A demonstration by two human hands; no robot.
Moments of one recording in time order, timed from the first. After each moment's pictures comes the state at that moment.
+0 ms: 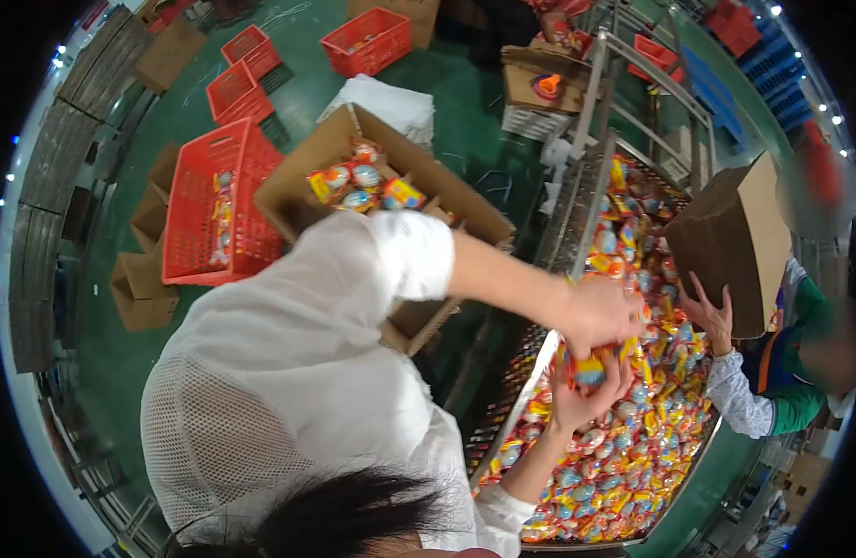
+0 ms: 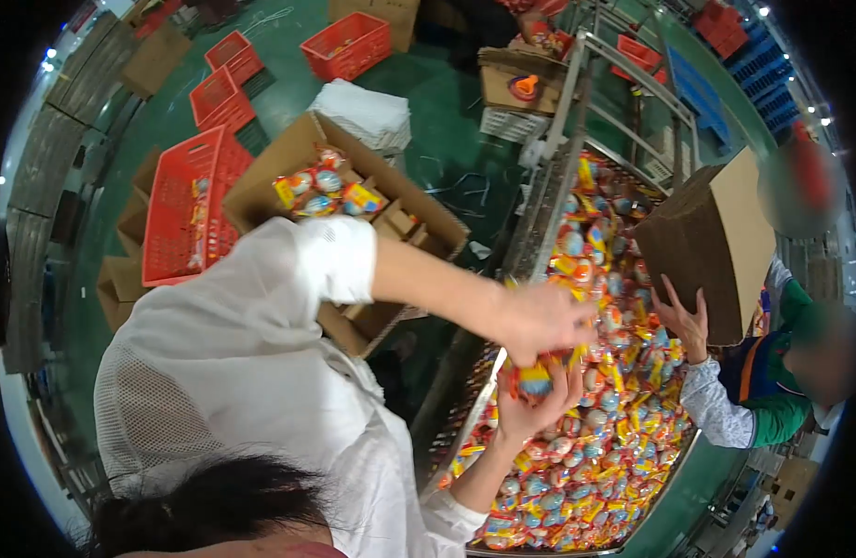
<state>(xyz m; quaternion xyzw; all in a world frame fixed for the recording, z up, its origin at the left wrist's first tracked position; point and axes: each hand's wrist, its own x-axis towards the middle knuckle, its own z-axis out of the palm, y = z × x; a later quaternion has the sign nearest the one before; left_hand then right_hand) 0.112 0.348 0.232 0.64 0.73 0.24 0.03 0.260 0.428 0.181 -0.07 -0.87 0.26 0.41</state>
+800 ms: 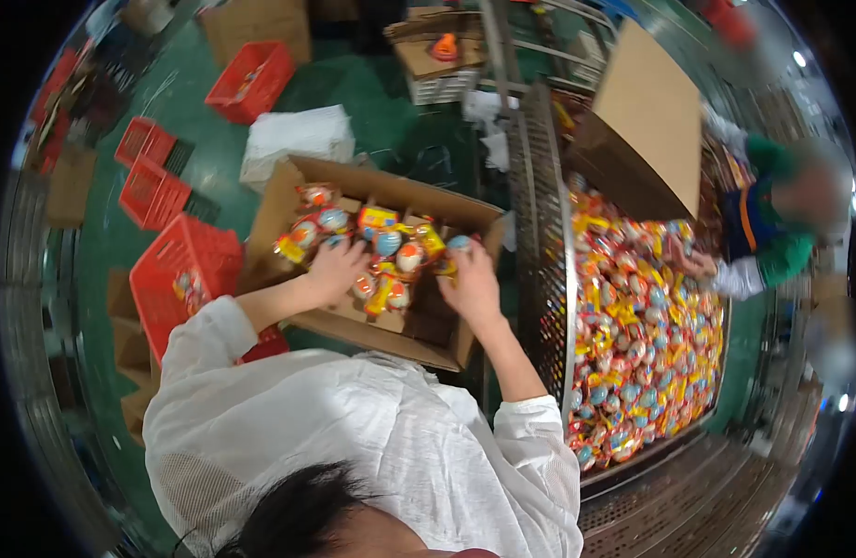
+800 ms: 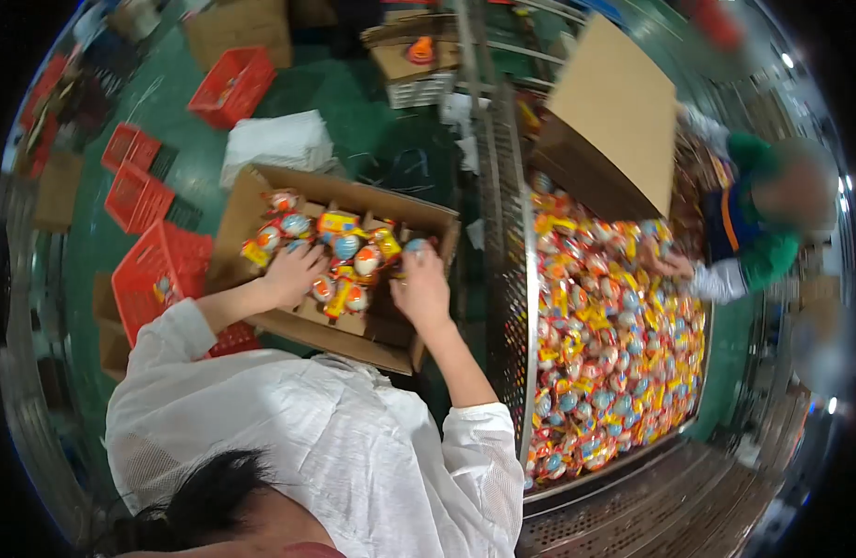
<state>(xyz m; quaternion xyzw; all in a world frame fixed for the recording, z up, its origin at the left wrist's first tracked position) 0.055 -0.014 0.052 0.52 0.85 -0.10 0.04 0.156 0.248 0.105 -0.04 -0.97 0.23 0.06</state>
